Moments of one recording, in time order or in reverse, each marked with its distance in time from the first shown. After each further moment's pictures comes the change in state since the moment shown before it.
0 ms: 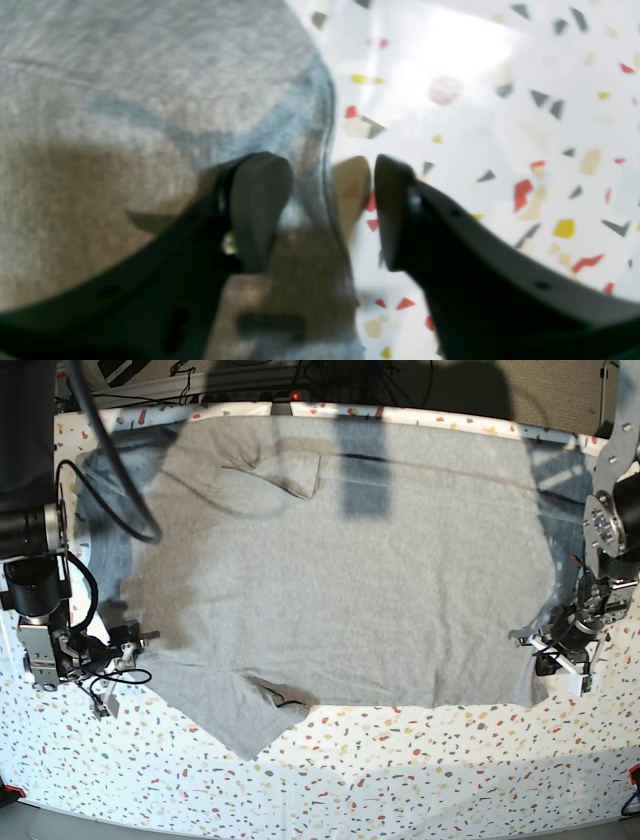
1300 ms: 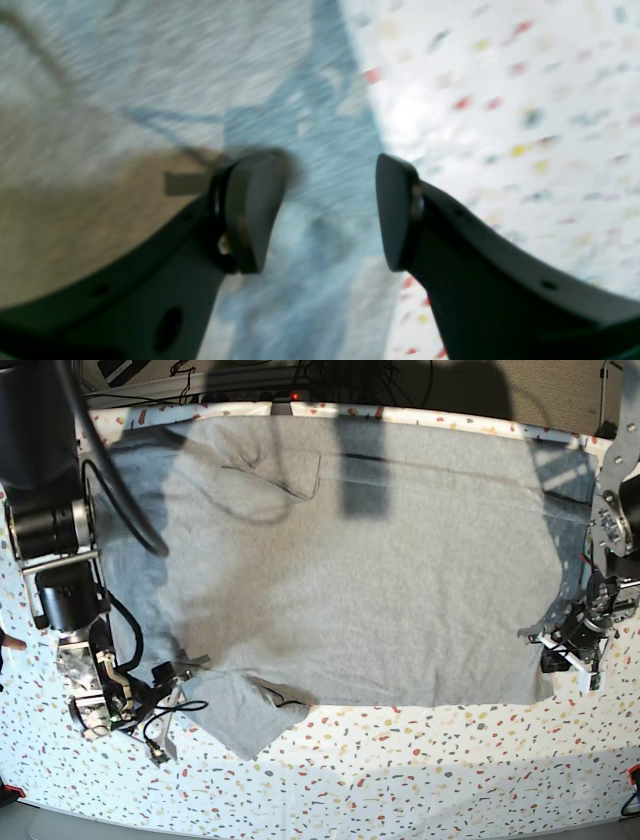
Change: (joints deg) left arm 0.0 -1.5 0.0 0.0 0.0 -0.1 1.1; right arm -0.8 -5.6 -0.2 18.2 -6.5 -4.4 -8.1
